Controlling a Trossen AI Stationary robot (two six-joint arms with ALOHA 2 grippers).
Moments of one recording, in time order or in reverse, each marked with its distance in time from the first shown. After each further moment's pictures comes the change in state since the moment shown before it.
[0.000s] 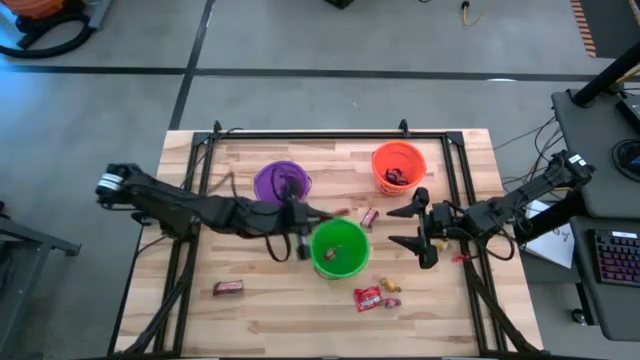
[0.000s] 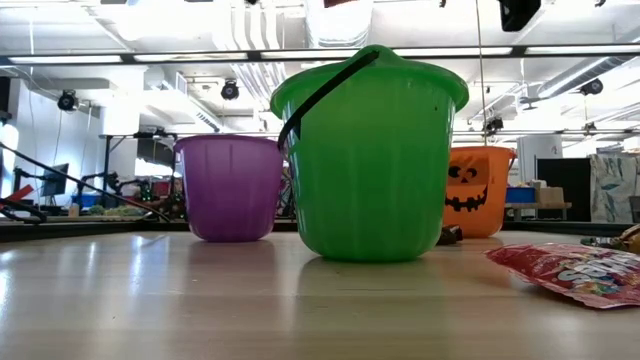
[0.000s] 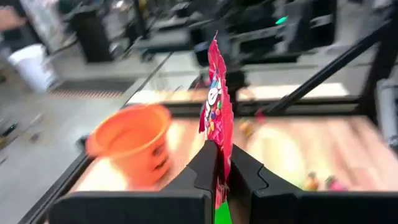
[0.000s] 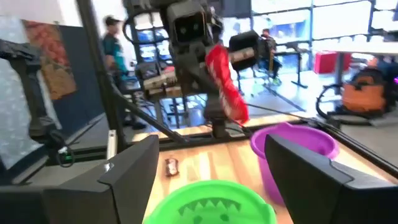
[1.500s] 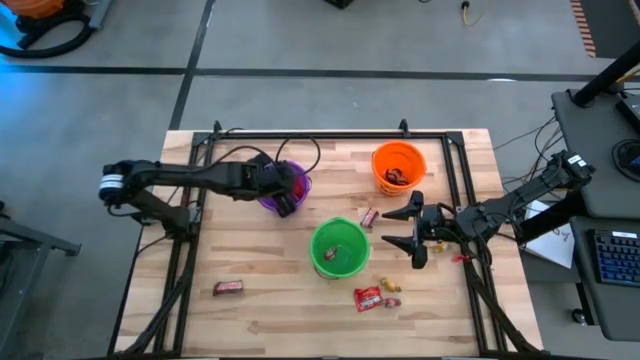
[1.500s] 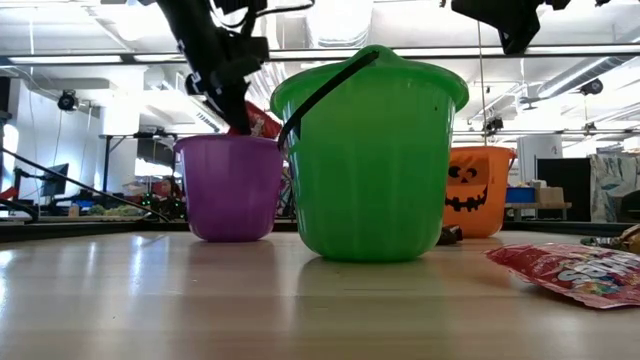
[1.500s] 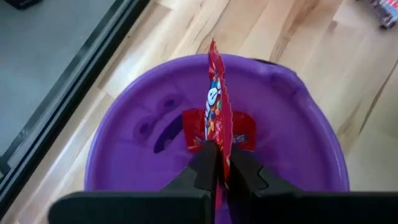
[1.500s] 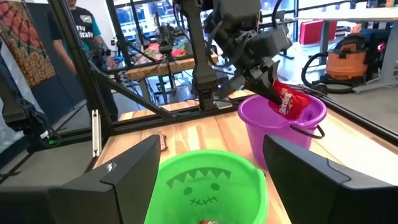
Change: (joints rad) left arm 0.356 0.024 -0.001 -0.778 0.039 -0.309; right arm -0.008 0.055 0.000 -0.080 0.036 0.106
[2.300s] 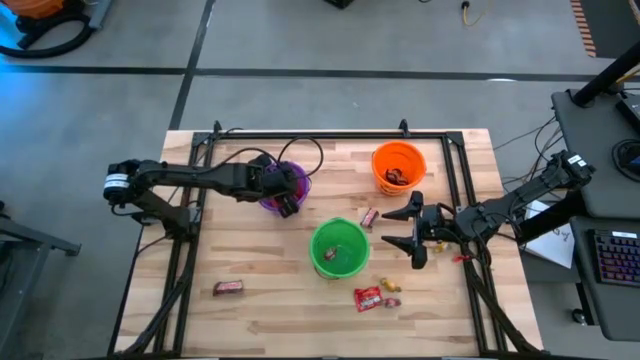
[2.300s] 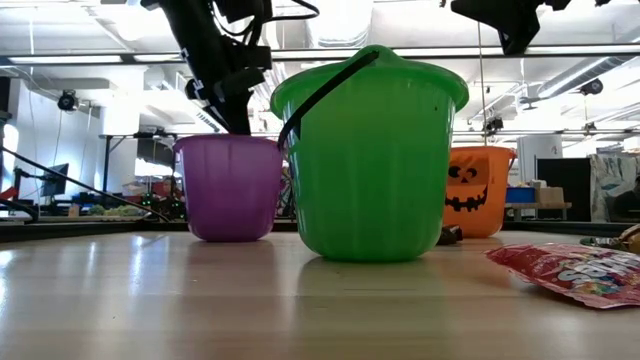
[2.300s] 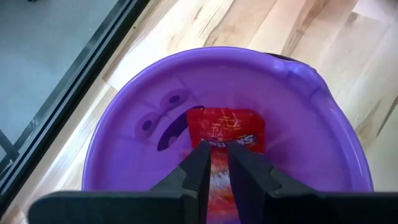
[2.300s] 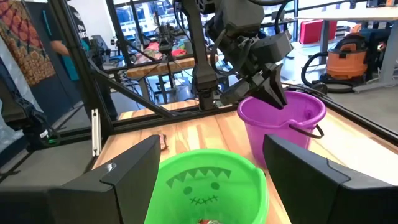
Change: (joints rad) left arm 0.000 0.035 0.000 -0.004 -0.030 -0.030; right arm 0.000 0.004 0.000 0.001 0.000 0.001
